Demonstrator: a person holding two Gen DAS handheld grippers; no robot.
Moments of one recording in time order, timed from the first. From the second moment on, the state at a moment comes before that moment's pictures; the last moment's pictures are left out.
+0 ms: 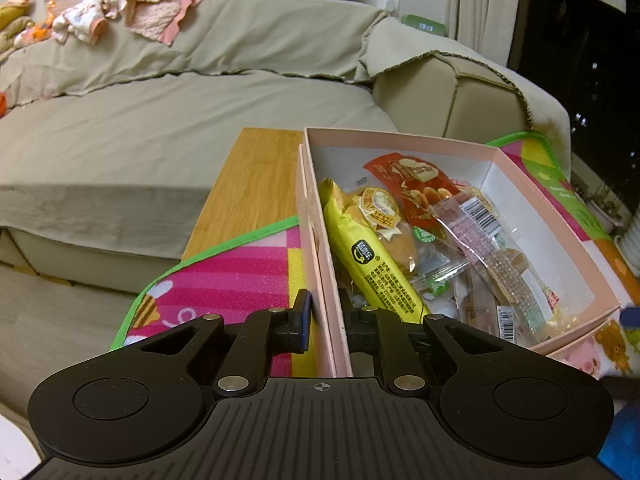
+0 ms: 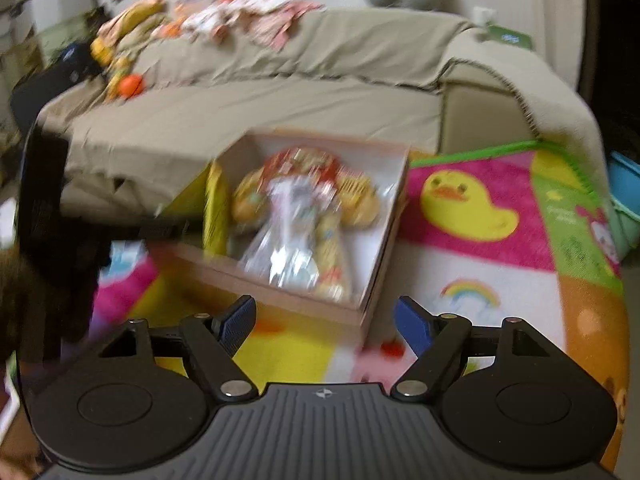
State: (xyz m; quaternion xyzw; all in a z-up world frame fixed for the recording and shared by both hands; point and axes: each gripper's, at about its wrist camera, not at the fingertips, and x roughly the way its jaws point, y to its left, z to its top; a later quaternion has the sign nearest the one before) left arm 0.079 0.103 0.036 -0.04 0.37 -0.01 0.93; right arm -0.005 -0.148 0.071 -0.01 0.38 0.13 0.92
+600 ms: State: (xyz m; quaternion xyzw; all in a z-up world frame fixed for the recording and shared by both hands) left arm 0.155 0.050 0.021 0.04 0.32 0.01 0.95; right arm 0.023 -0.199 0.032 0.06 0.33 0.01 0.94
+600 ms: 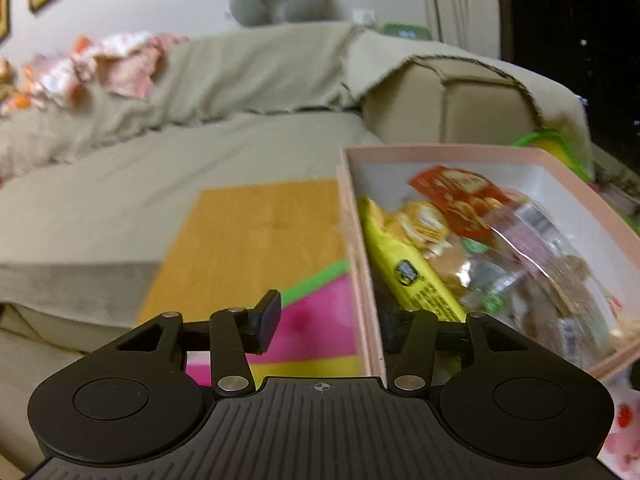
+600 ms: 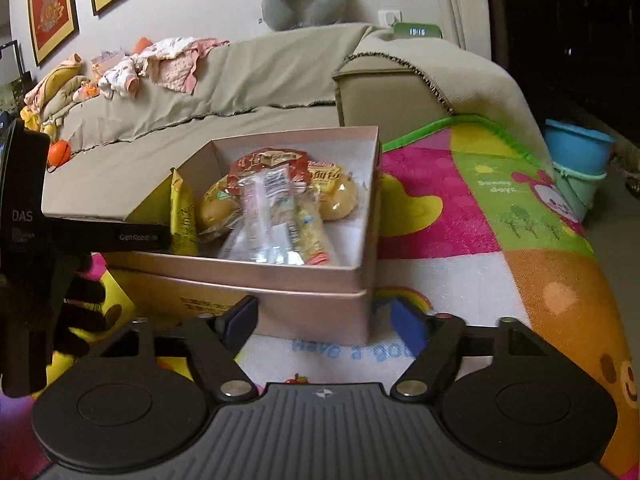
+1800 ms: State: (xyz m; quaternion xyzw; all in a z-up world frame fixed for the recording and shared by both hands) left arm -0.012 0.003 0.002 0.02 0.31 -0.03 0.95; right arm -0.048 -0.168 -0.001 0.04 0.34 -0.07 0.94
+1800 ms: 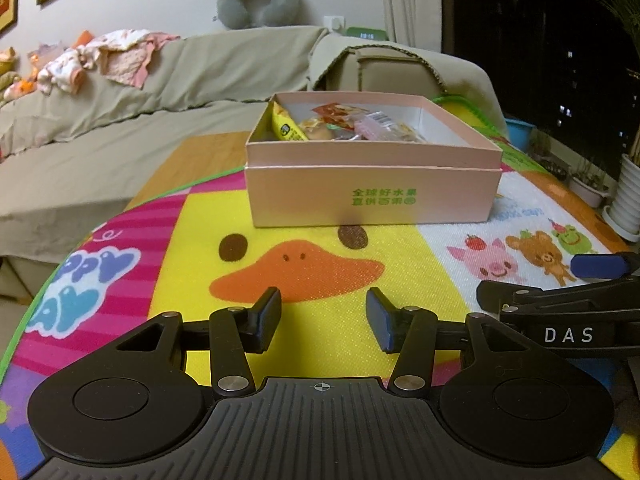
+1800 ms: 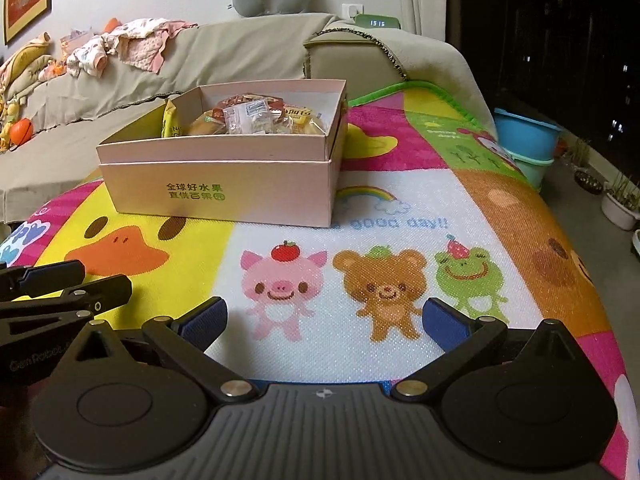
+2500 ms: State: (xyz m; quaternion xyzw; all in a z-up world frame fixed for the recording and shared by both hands) left arm -0.012 0.007 0.002 0.00 0.31 -0.04 0.95; right arm -0.047 -0.167 -0.002 0.03 0.34 -0.07 0.94
